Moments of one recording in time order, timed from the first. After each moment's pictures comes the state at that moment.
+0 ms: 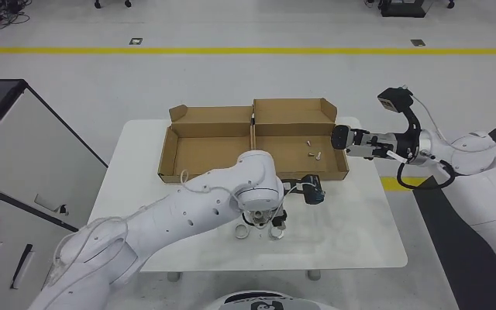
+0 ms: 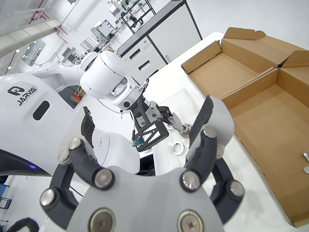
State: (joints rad) left arm 0.68 -1.35 -0.41 -1.68 0.70 -0.31 -1.49; right arm -1.08 -0.62 1.15 -1.55 0.62 -0.71 1.11
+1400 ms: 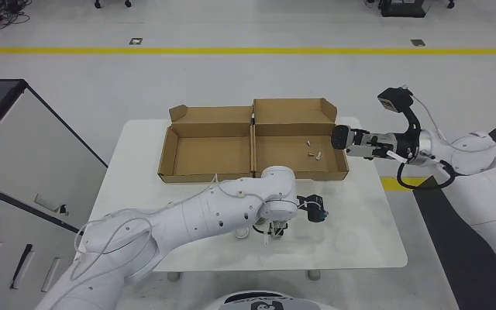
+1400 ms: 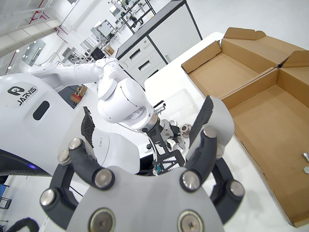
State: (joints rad) left arm 0.61 -1.47 -0.18 -1.44 0.69 -0.36 -1.46; right arm -1.08 -0.62 1.15 -1.55 0.62 -0.71 1.11
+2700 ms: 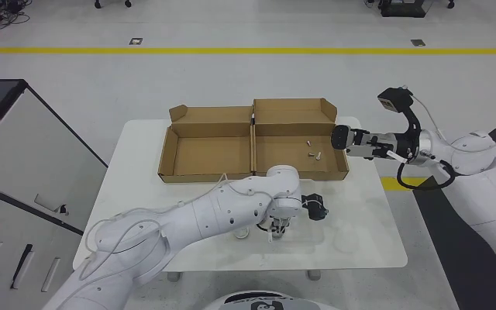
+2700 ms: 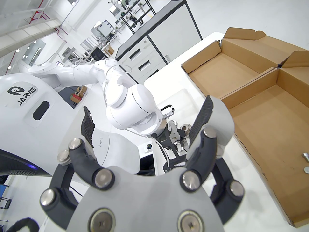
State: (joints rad) left arm 0.61 -1.53 -0.17 -1.32 0.69 -0.37 -1.45; right arm -1.08 -0.62 1.15 -1.55 0.62 -0.71 1.11
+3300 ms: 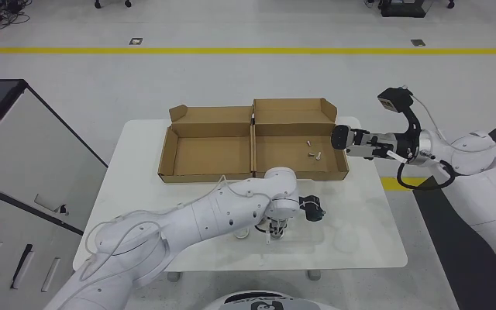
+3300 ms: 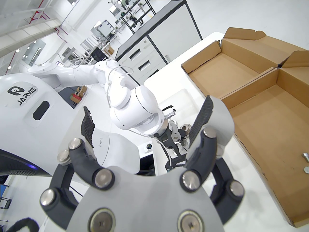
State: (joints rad) left arm 0.63 -1.53 -0.17 -1.29 0.71 -0.38 -1.44; right arm -1.08 -0.62 1.15 -1.55 0.62 -0.71 1.11
